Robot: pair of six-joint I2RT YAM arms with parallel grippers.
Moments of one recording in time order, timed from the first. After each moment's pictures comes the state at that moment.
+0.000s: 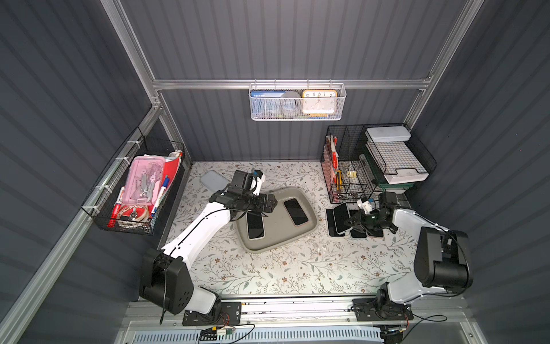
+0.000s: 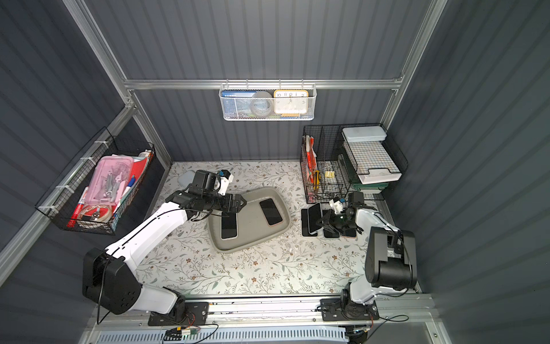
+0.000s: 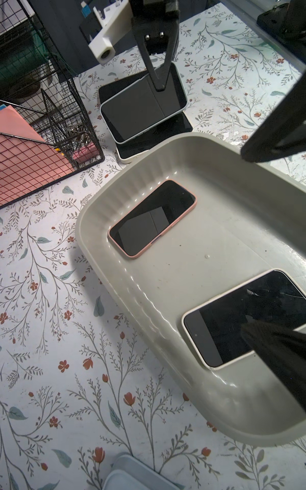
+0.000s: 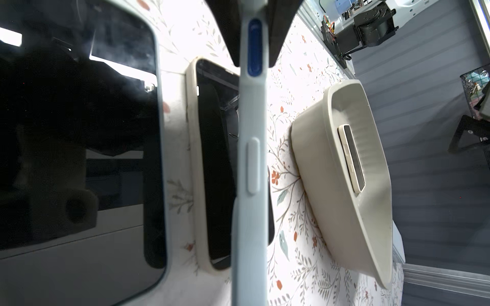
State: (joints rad) left arm -0.43 1.46 1.21 -0.59 0.25 -0.14; right arm -0.16 1.59 0.87 -0.57 -0.76 0.23
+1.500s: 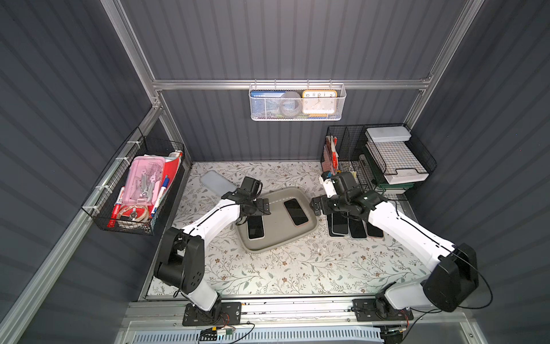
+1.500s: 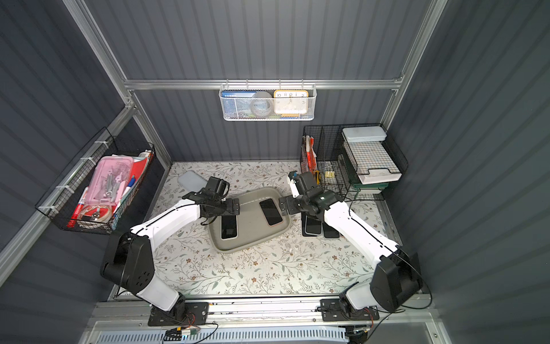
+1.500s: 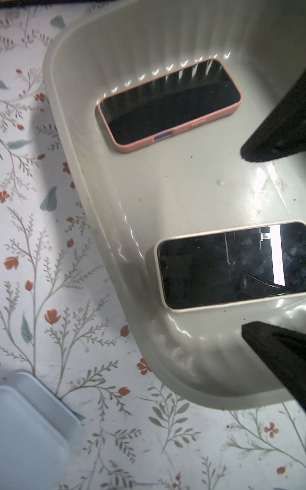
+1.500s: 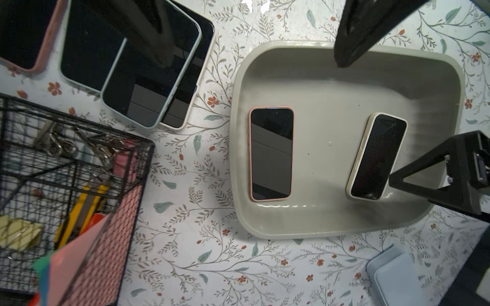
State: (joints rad) left arm -0.43 1.63 1.16 -0.58 -0.06 -0.40; right arm 0.52 1.46 1.23 -0.63 -0.01 0.18
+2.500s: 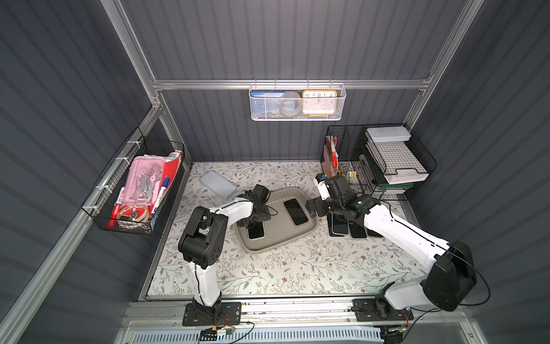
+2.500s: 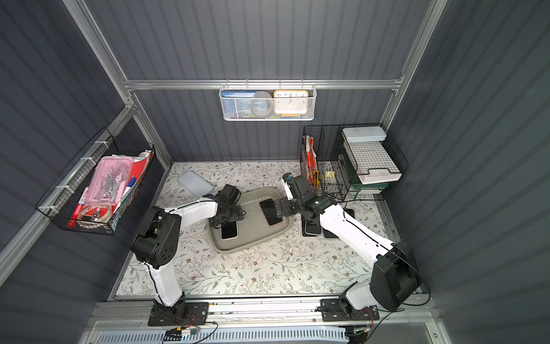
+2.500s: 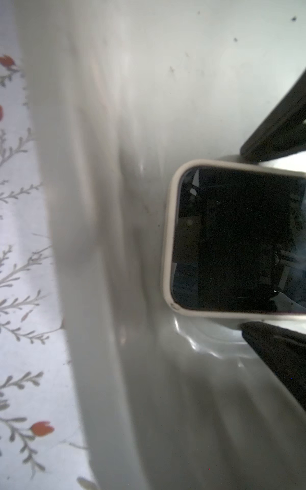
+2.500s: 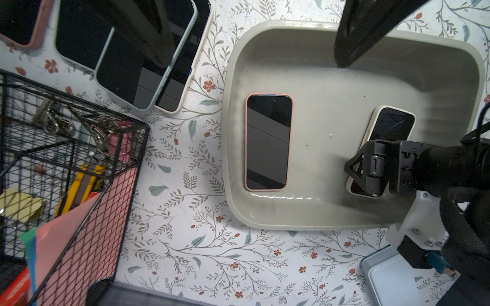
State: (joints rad) left arm -0.46 1.90 1.20 -0.56 -0.19 -0.61; right arm 0.56 1.44 1.17 -0.52 0.04 0.17
